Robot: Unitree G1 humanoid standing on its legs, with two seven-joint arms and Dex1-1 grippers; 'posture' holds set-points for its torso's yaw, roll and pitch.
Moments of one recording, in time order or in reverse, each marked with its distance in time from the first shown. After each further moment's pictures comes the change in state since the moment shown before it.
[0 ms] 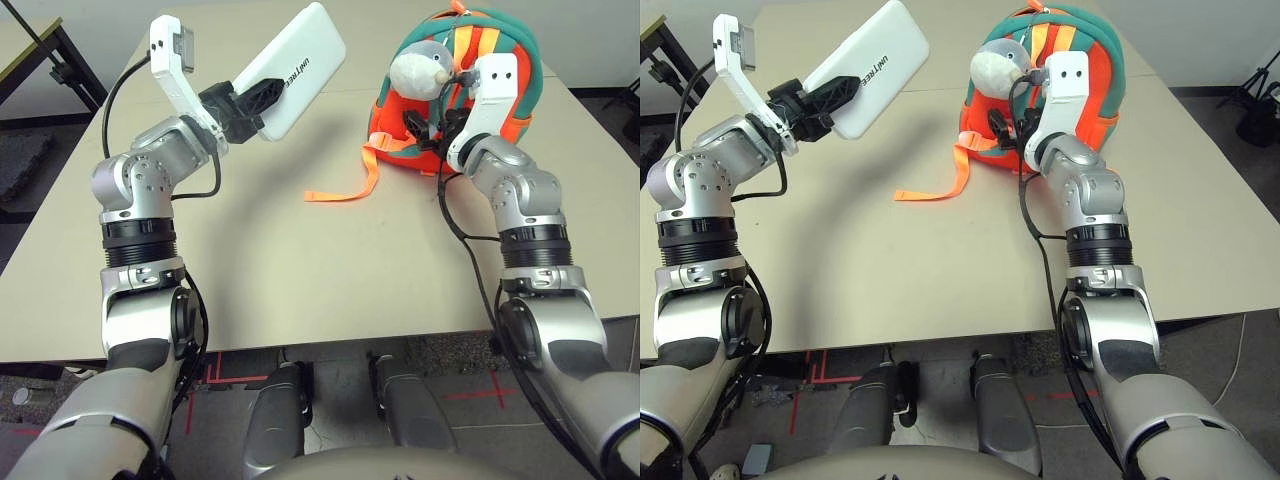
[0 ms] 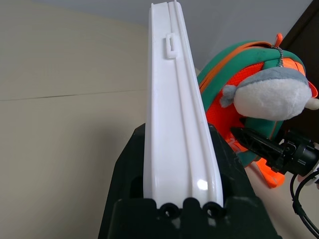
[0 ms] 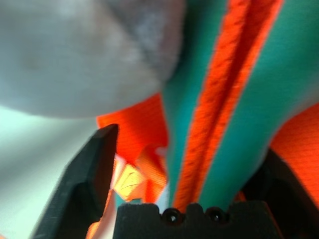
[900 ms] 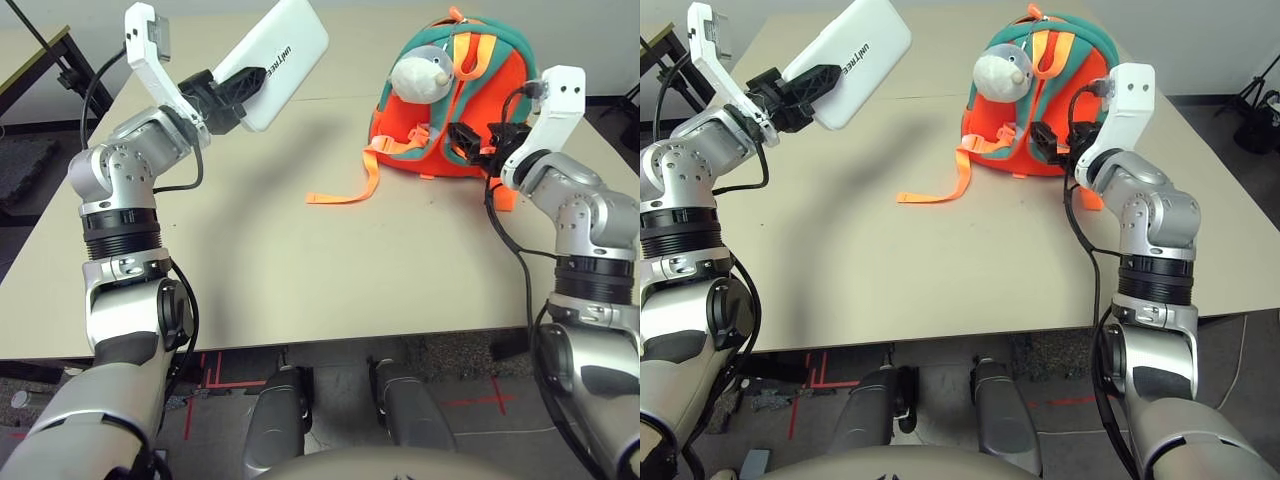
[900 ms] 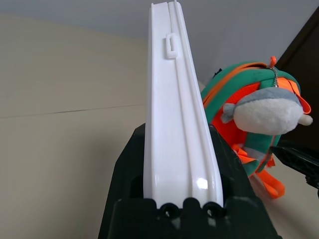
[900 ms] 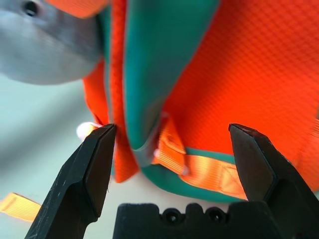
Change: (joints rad) left arm -0.024 0.041 0.036 0.036 0.001 0.000 -0.020; right arm 0.151 -0.107 -0.146 -0.355 0.166 0.361 0.046
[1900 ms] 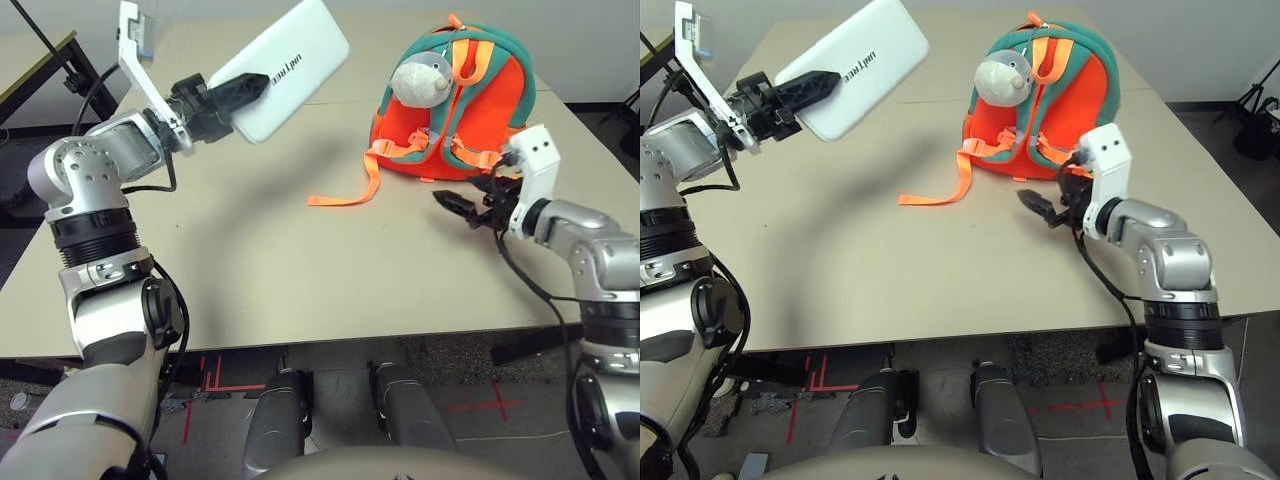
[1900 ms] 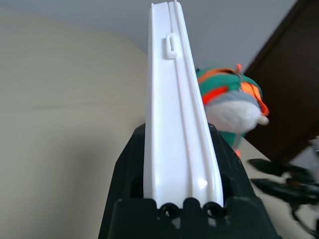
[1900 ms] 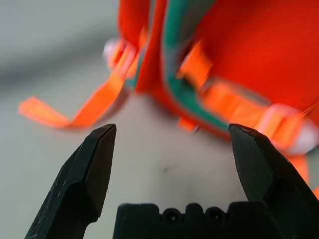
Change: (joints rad) left arm -0.031 0.058 0.070 0.004 -0.047 0.130 -0.060; right arm 0.165 -0.152 0.022 -0.163 -0.018 0.082 0.240
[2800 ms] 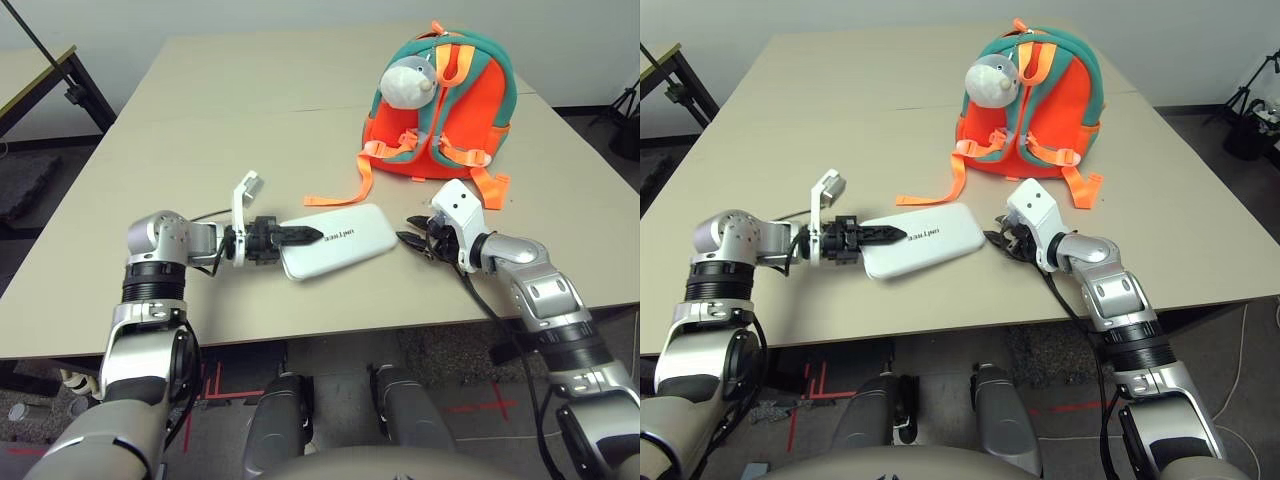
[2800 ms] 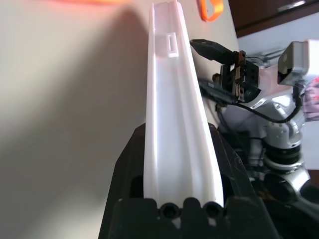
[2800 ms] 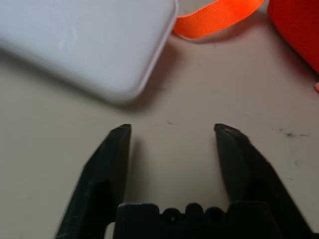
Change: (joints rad) left arm 0.253 -0.014 -0.191 0.045 -0.053 0.538 -0.166; right arm 0.200 0.038 0.369 0.143 -0.273 -0.459 0.259
